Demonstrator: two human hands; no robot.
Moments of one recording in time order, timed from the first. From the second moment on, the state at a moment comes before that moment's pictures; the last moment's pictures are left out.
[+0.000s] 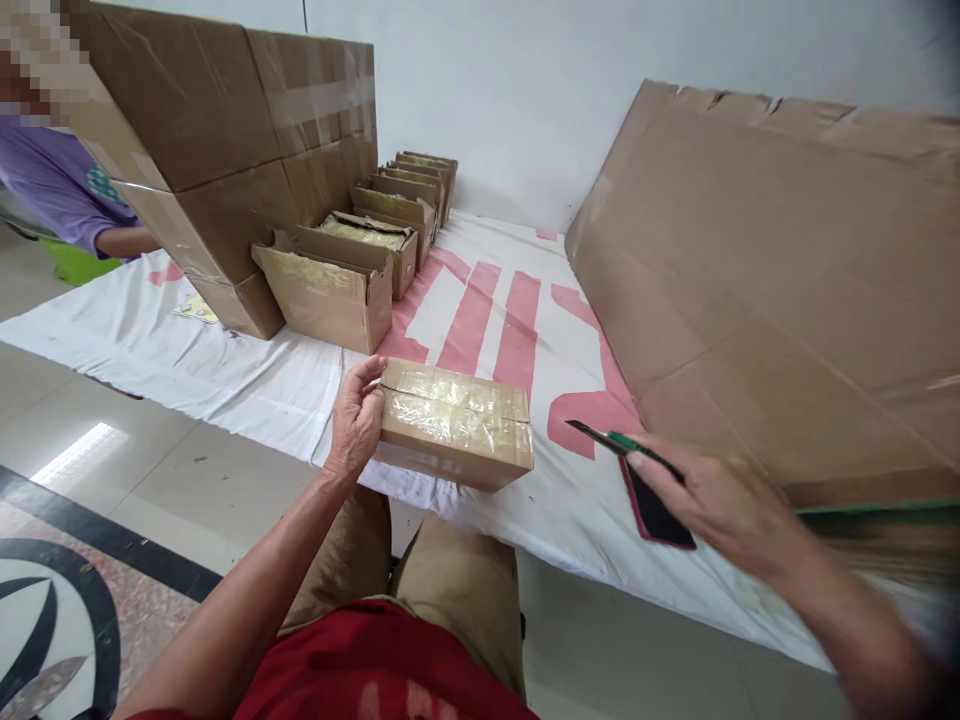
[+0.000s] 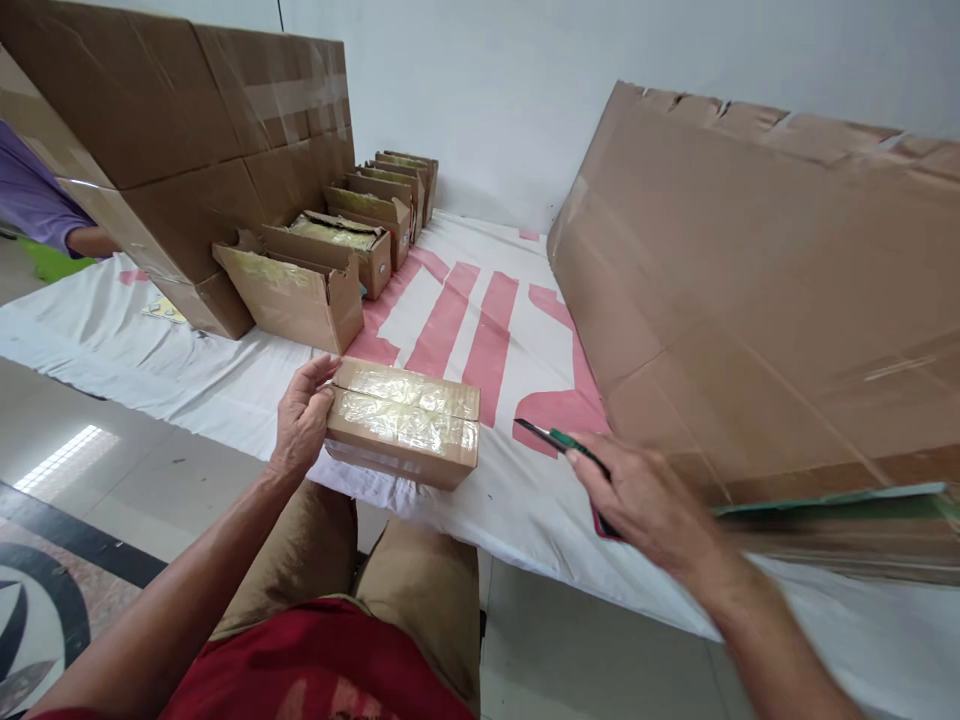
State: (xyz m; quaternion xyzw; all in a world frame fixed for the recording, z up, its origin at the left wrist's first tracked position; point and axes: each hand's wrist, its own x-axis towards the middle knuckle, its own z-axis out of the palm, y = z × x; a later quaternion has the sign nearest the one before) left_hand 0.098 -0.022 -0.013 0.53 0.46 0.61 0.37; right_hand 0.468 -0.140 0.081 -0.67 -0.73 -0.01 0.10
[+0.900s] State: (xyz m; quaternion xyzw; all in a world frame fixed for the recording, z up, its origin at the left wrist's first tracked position) left_hand 0.043 -0.080 0.017 0.78 0.39 0.46 0.17; right_hand 0.351 -0.137 0.066 -0.45 -0.85 0.00 0.28
